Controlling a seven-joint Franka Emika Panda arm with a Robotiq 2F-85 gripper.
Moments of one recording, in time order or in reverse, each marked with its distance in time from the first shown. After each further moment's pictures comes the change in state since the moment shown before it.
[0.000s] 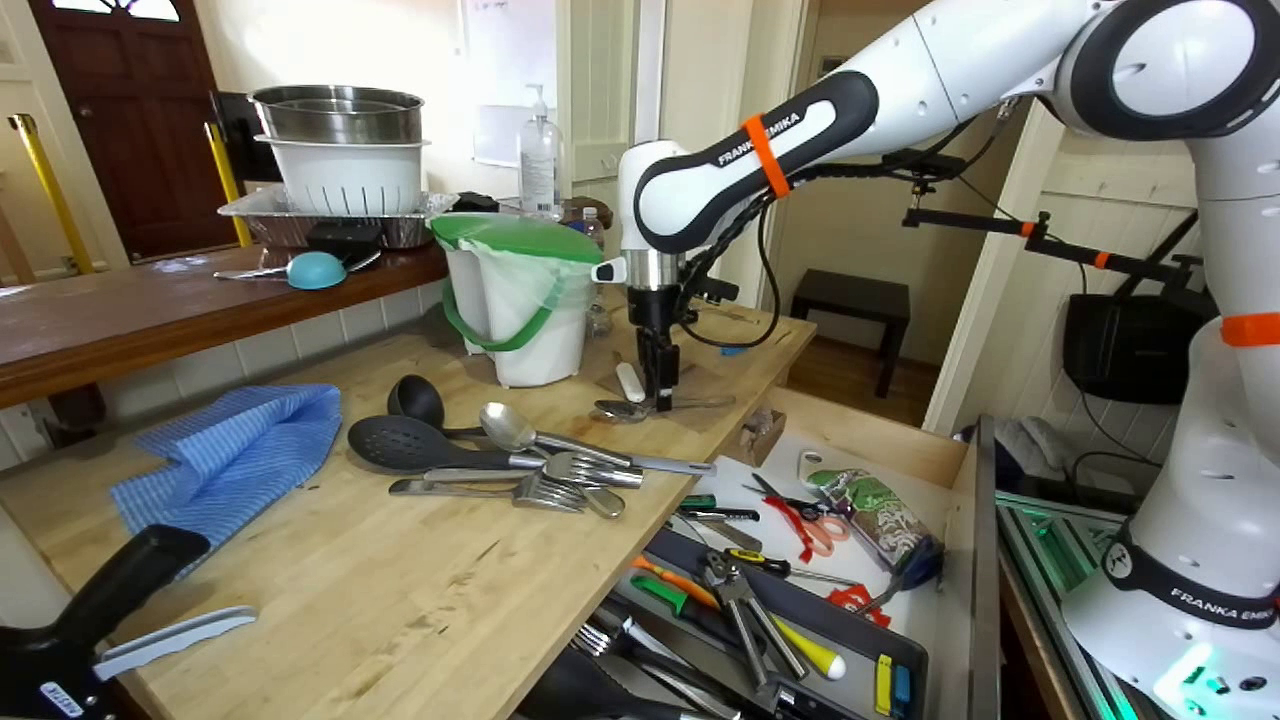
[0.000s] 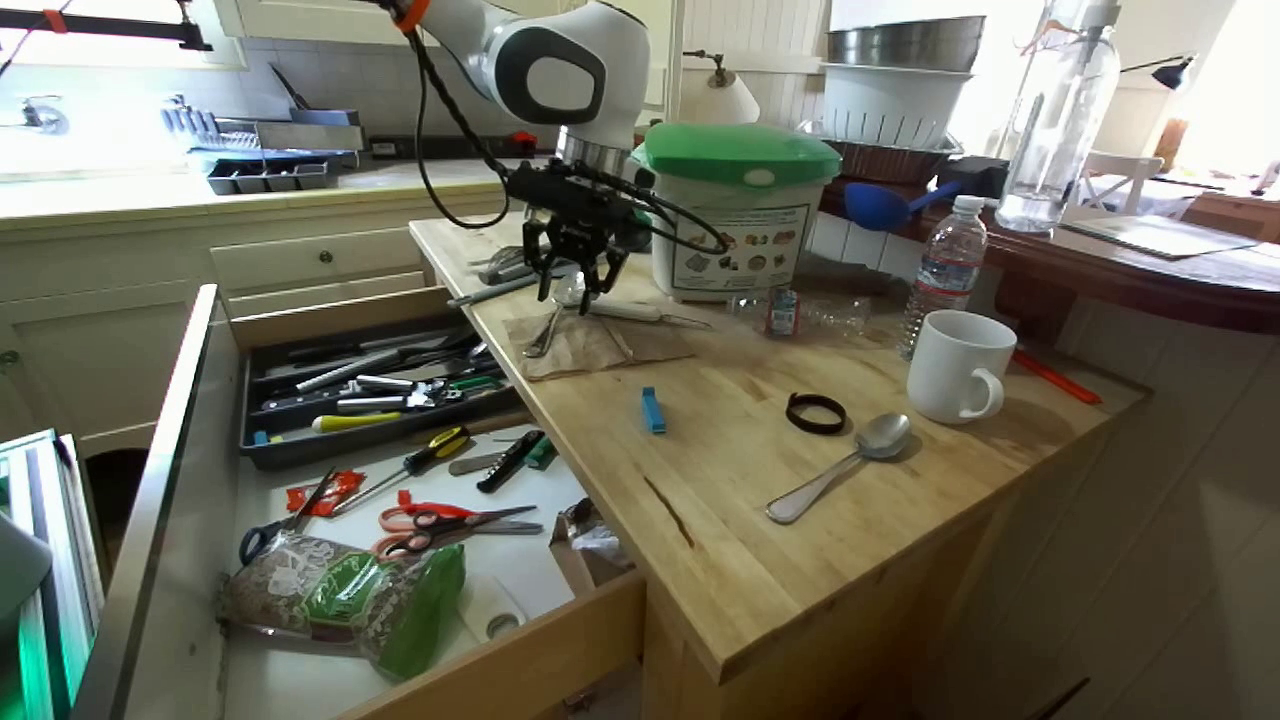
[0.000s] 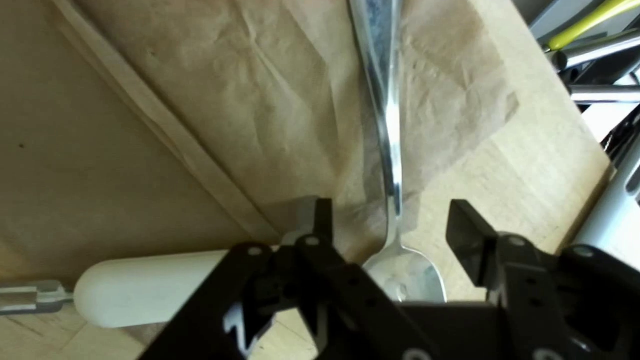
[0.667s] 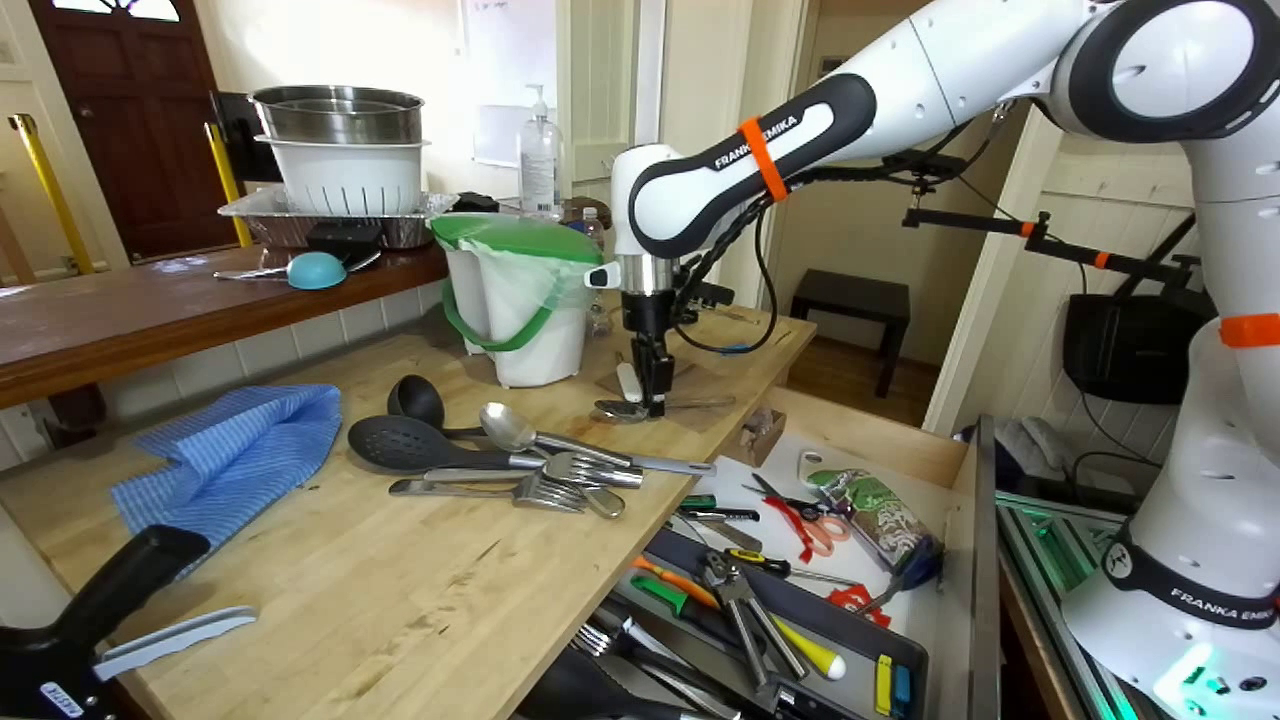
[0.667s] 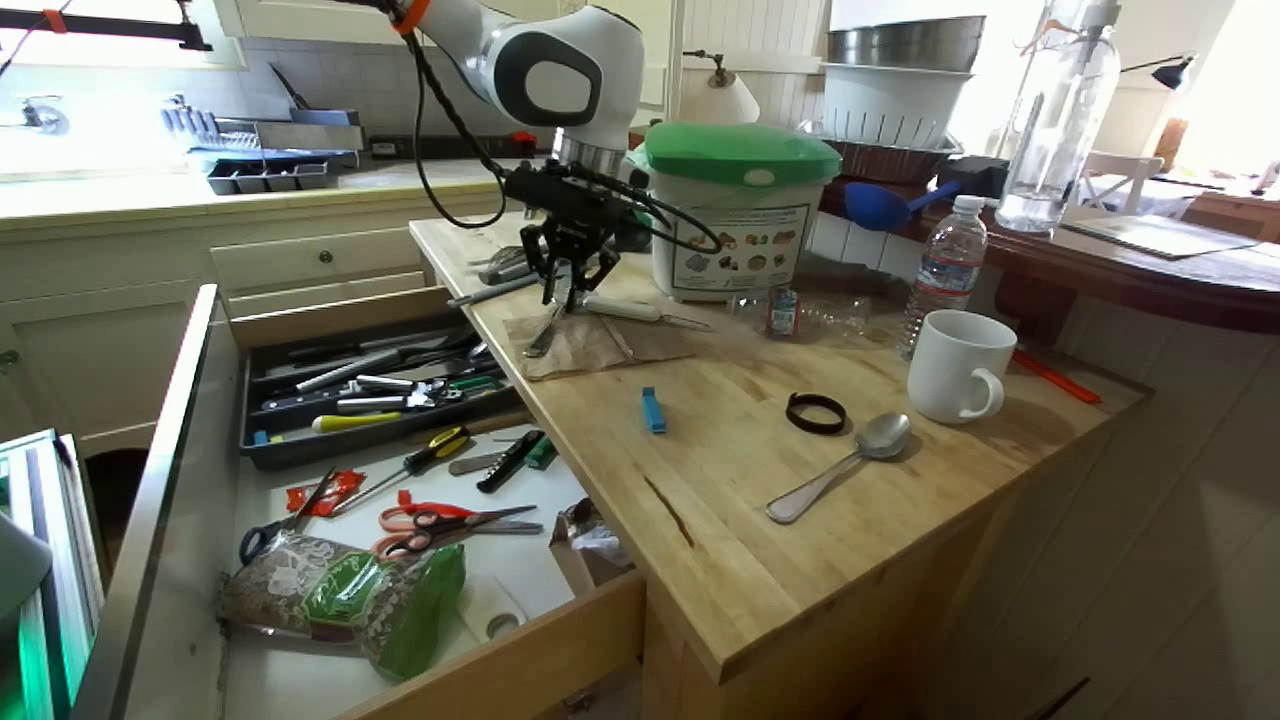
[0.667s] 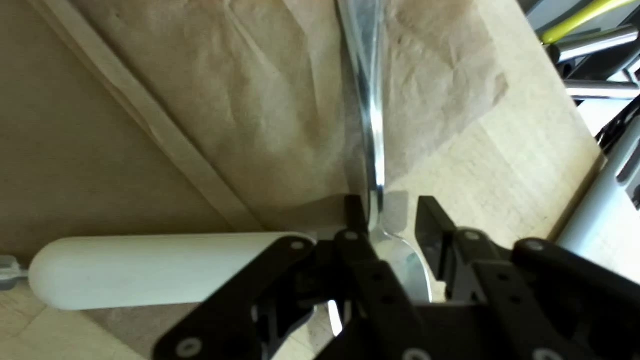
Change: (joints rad) arm 0.001 0.010 0.023 0.007 -0.003 0.000 0.000
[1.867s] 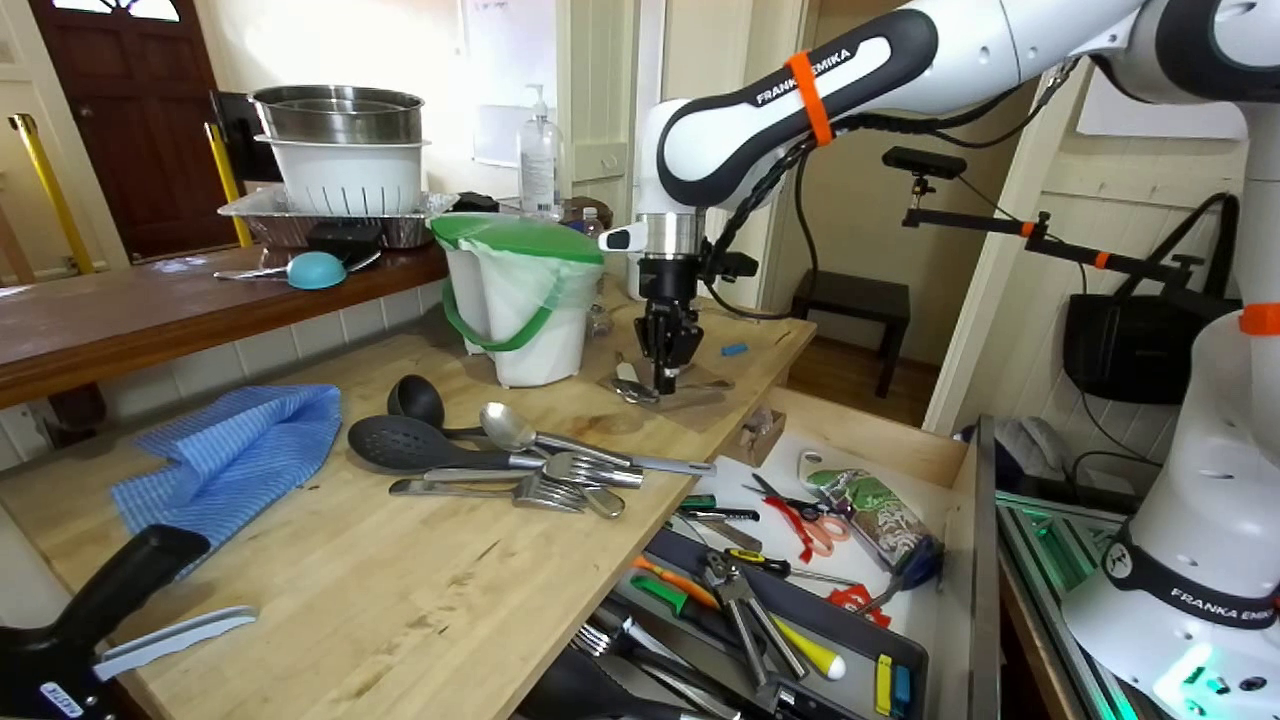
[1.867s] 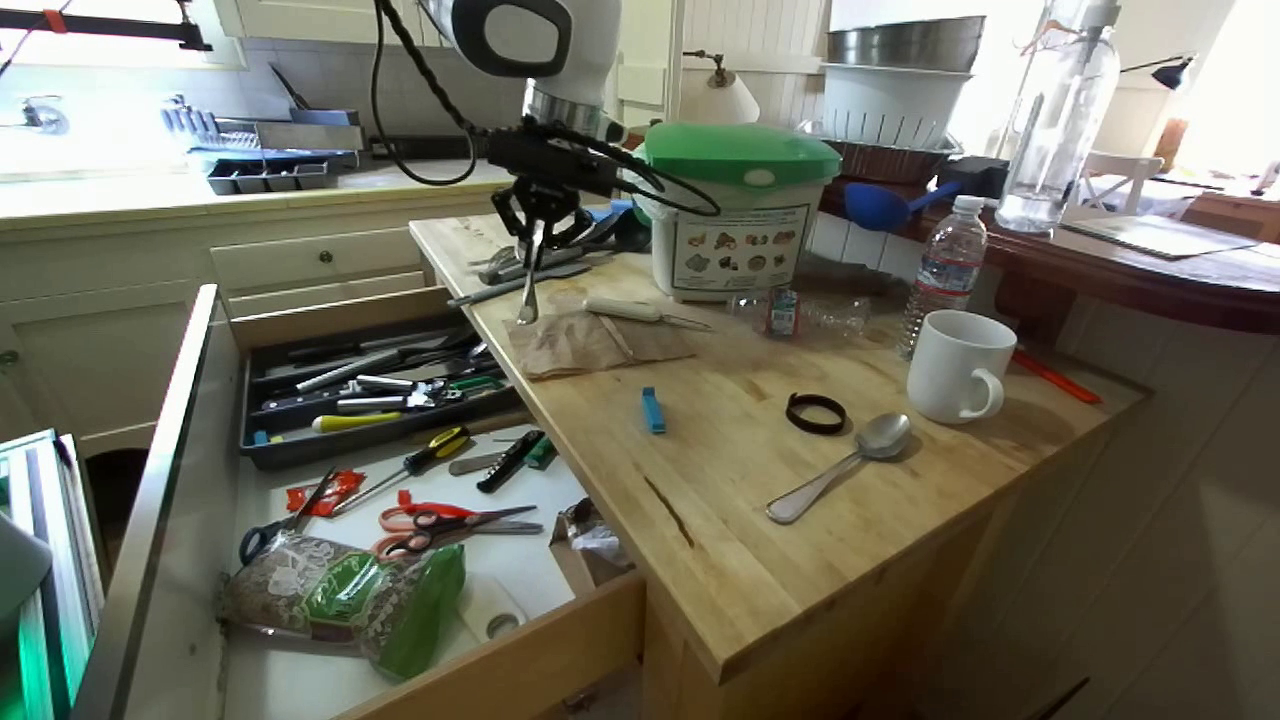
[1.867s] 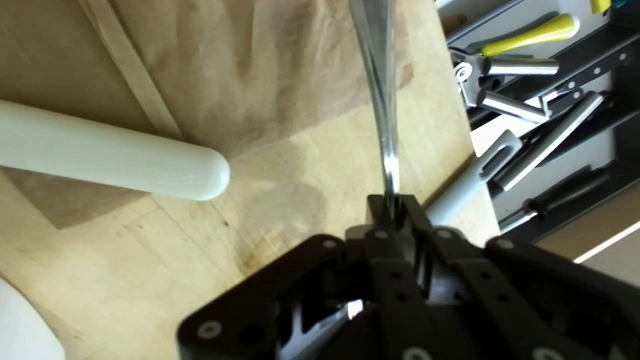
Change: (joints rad) arm -0.026 -0.161 0.034 -0.111 0.105 -0.026 -0.304
